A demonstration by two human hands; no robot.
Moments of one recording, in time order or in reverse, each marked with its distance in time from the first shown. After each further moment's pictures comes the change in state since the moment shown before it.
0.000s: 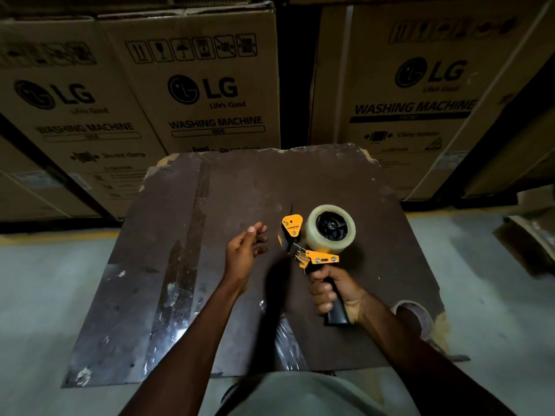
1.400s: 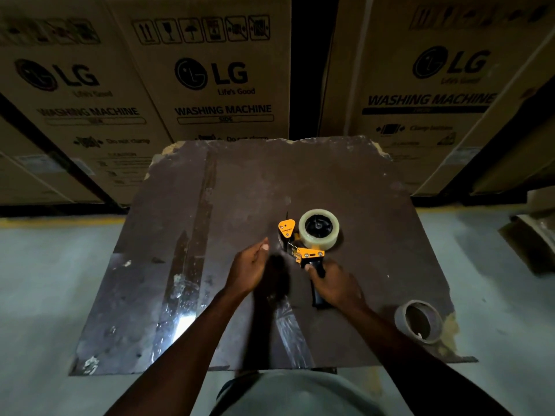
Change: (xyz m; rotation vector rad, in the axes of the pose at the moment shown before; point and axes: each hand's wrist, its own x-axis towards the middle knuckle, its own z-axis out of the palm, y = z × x) left_hand 0.007 -0.039 -0.042 0.699 -0.150 0.112; right_hand 0.052 0.013 -0.029 -1.668 1.111 -0.285
